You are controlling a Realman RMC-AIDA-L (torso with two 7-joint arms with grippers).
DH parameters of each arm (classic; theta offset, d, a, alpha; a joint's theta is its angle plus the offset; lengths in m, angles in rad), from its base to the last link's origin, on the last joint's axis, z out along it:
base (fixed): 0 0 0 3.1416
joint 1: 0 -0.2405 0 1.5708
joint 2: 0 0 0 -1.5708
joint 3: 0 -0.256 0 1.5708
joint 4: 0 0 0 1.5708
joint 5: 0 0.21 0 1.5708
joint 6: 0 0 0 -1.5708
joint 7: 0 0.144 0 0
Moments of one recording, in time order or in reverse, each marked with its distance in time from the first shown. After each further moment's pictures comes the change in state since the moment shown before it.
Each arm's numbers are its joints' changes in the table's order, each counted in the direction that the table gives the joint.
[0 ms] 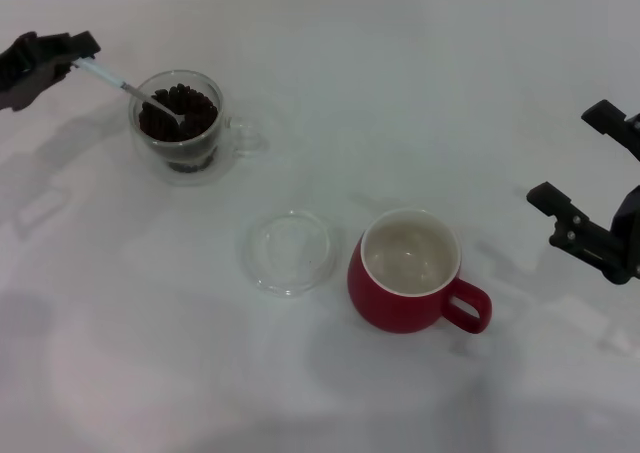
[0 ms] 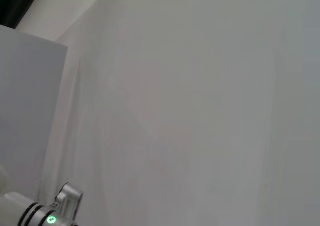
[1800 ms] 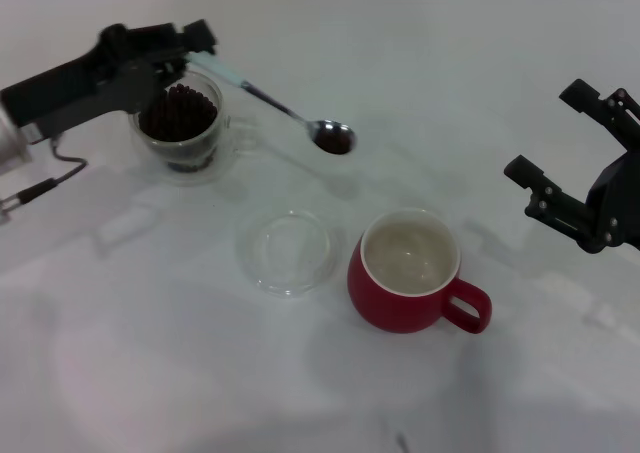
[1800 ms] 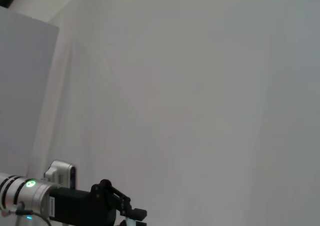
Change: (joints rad) left arm 0.005 -0.012 0.000 0.177 -0.003 -0.257 -0.046; right arm -0.035 0.000 -0.011 -0.022 0.015 -0.099 -0.008
